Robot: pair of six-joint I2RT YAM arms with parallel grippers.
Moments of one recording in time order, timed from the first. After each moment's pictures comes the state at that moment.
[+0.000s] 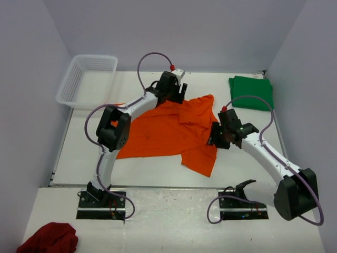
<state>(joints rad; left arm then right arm) -0.57 2.24 1.81 -0.23 0.00 -0.16 0.35 1.22 0.89 -0.71 -0.02 0.59</state>
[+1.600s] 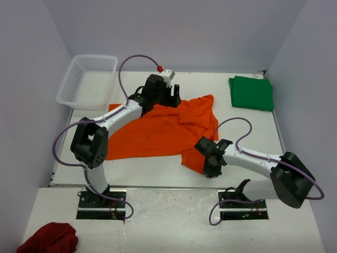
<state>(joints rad) -0.57 1.83 1.44 -0.14 0.09 -0.29 0.81 1.30 0.64 -0.84 0.11 1.05</state>
